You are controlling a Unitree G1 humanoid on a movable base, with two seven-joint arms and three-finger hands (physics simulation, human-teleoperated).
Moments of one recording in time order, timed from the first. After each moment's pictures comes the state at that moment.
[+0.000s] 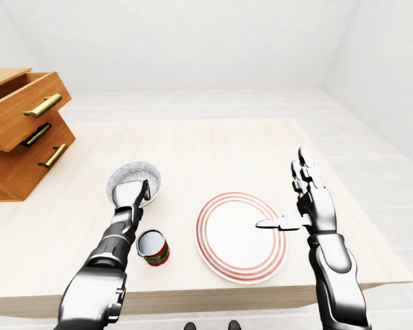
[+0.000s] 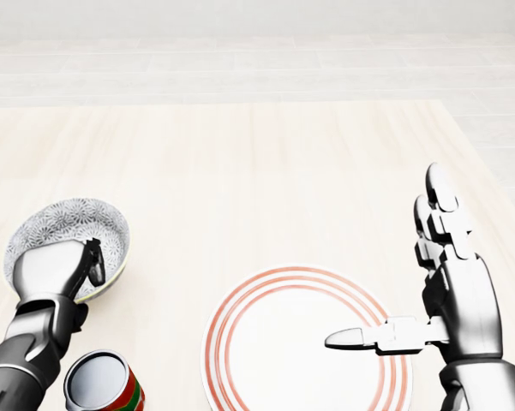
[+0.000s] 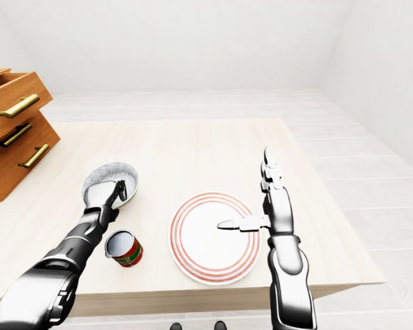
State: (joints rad) left arm -0.71 0.32 -0.06 1.24 1.09 -0.01 0.43; right arm 0.07 -0.04 -0.13 -0.40 -0.07 0.09 0.12
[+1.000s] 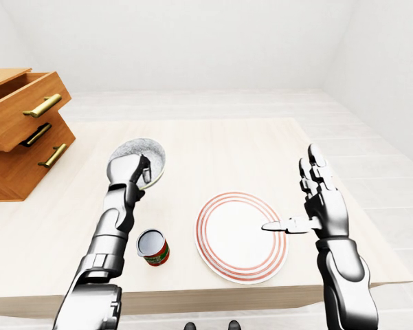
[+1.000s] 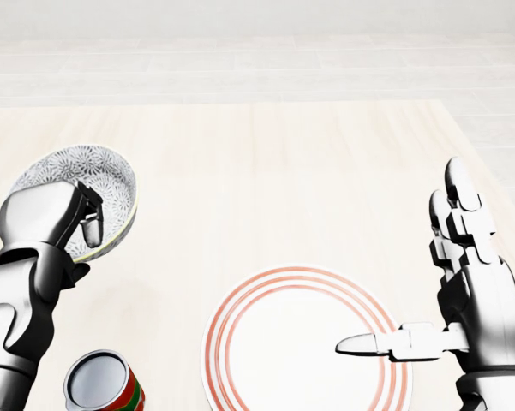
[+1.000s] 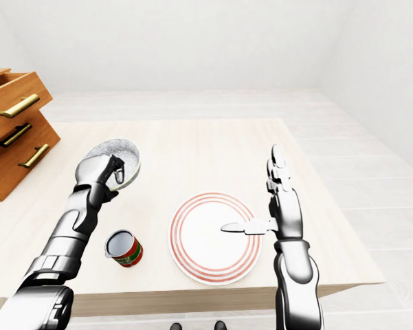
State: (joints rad) left arm -0.59 0.32 0.02 0.61 1.09 0.08 0.07; right arm 0.11 -0.04 -0.16 -0.49 -0.04 0.09 0.15
